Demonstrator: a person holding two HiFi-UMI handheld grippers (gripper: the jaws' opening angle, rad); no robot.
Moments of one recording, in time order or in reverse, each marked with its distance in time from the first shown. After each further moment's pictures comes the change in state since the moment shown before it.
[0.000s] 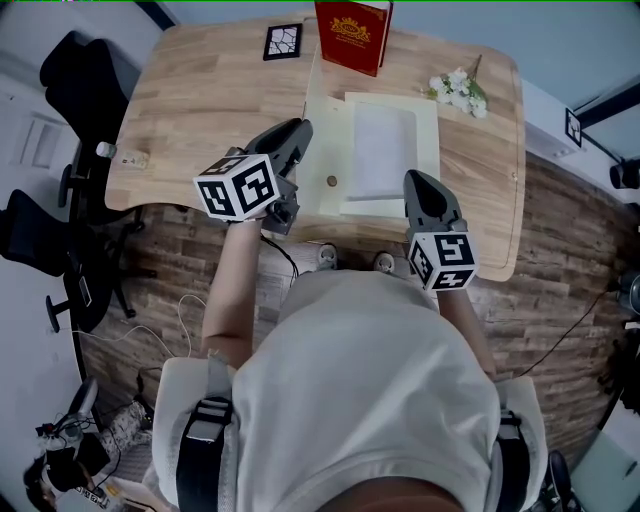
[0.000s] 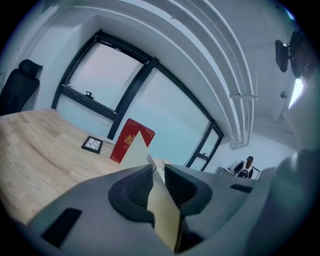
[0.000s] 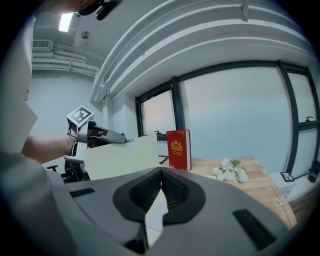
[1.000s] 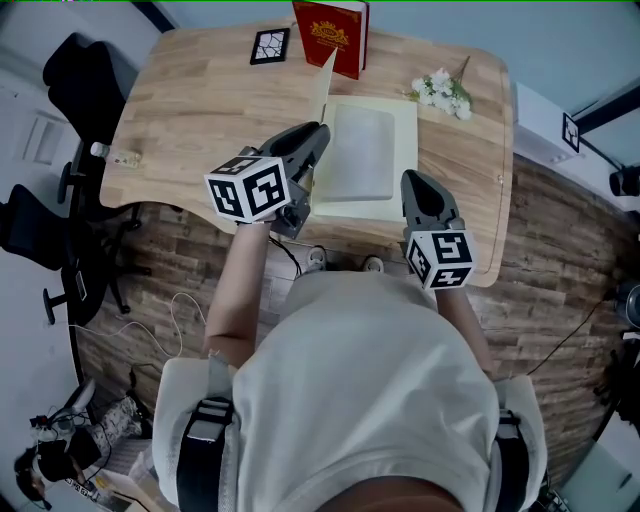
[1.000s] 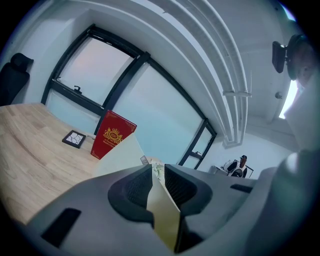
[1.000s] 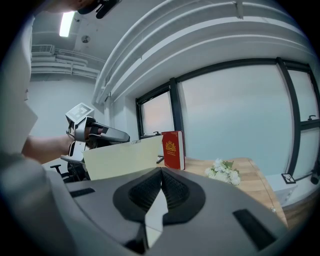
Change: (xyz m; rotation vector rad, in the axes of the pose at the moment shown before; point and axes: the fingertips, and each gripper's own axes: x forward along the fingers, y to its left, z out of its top) left arm 0.047 -0.075 -0.019 0.008 0.013 -0.071; right arm -0.020 -0.053 -0.002 -0.002 -0.007 0.033
